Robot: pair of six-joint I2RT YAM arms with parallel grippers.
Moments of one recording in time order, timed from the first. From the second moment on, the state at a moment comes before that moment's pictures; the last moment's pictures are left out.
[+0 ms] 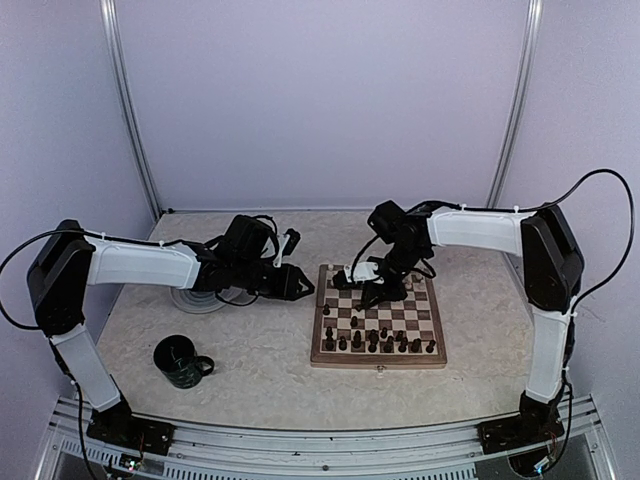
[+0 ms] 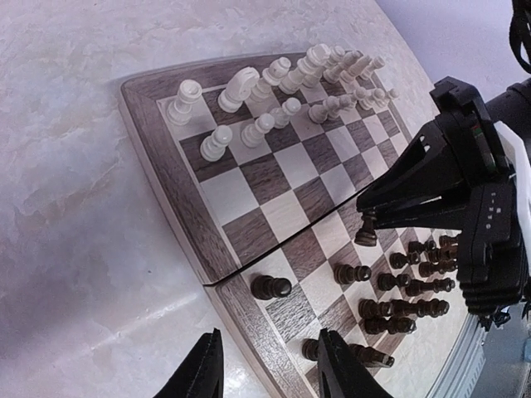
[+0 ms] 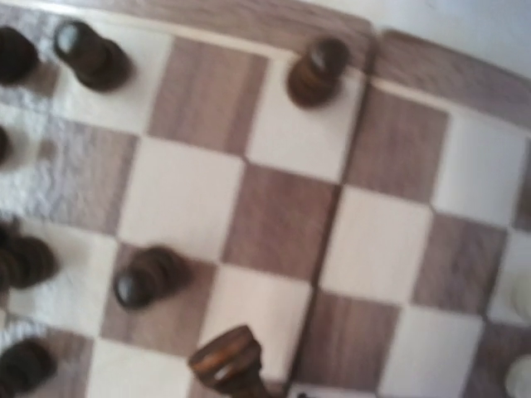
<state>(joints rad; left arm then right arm) -0.74 1.74 1.08 -0.04 0.27 -0.45 0.65 2.00 1.54 -0.81 -0.34 -1.10</state>
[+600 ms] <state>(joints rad) -0.74 1.72 1.12 -0.09 0.20 -0.41 0.61 1.70 1.33 -0.83 0.14 -1.19</state>
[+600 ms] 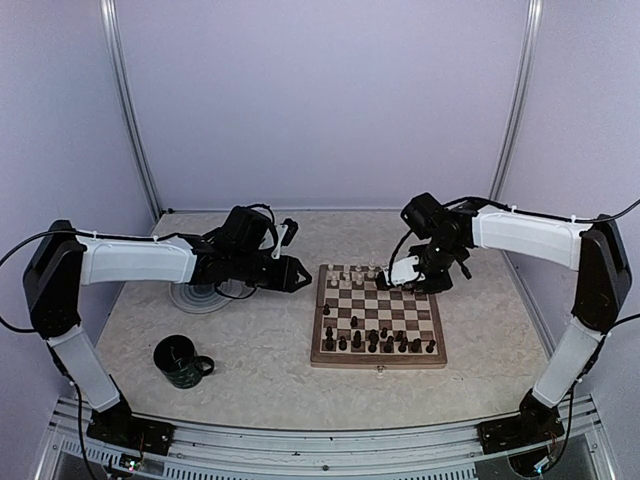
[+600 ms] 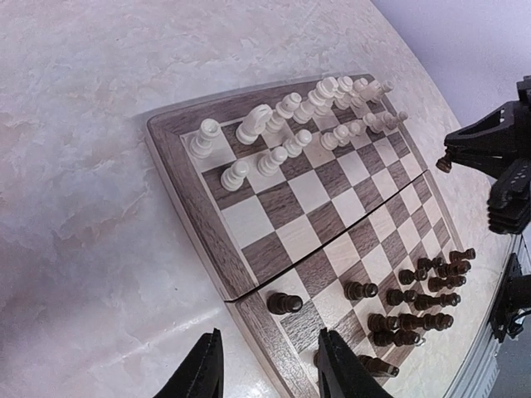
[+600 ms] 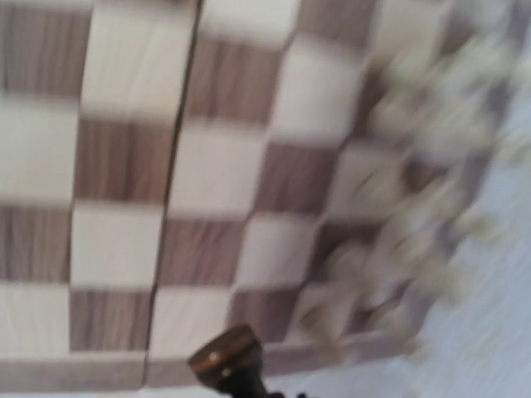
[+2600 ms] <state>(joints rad) -0.96 1.99 1.55 -0.37 0.15 -0.12 0.36 1.32 0.97 -0.41 -0.14 -0.81</state>
